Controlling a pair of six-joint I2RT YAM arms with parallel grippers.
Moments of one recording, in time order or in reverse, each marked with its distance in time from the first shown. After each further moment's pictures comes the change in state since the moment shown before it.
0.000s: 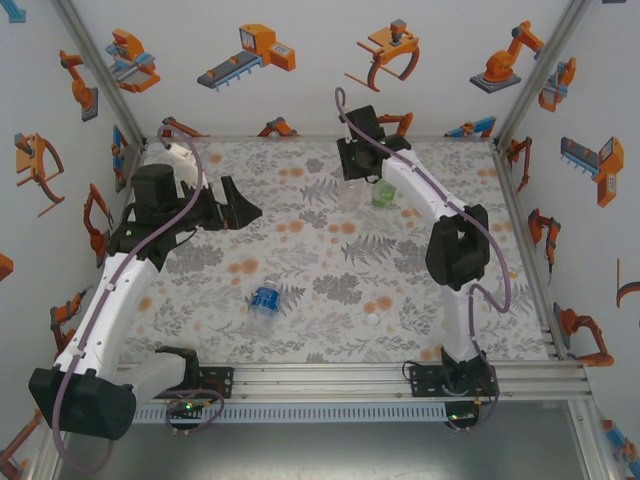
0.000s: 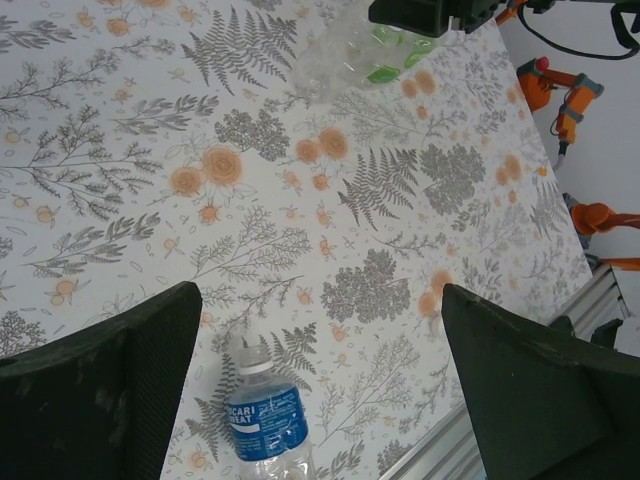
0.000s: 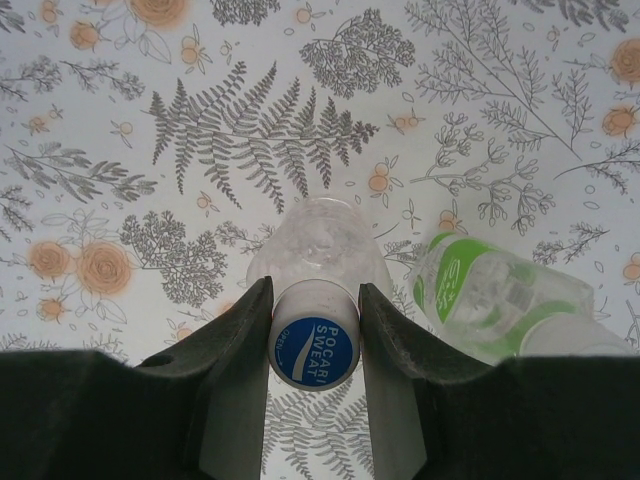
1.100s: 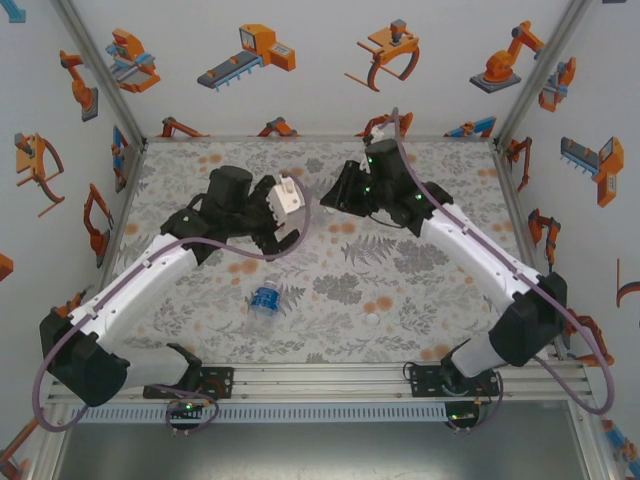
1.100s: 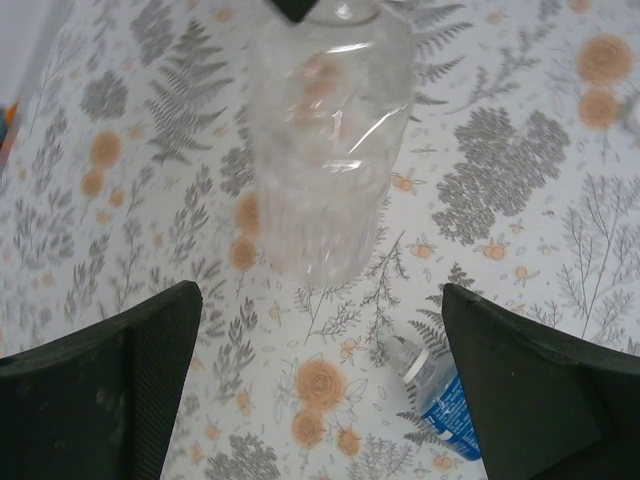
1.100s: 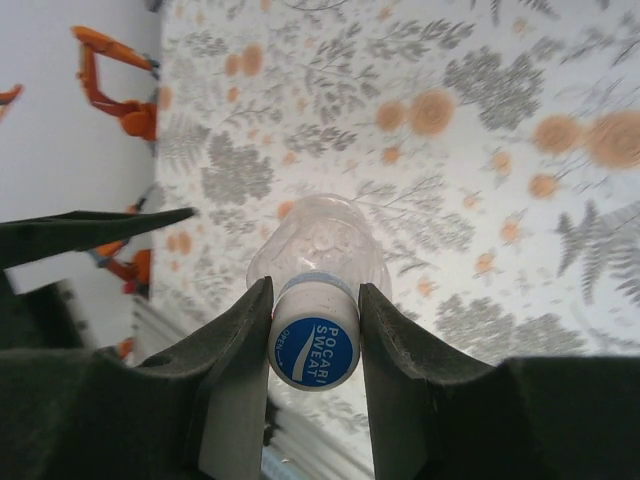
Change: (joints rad) left arm -0.400 0.176 0.113 -0.078 -0.217 0.818; right arm 0.131 -0.600 -0.568 0.204 -0.251 0.606
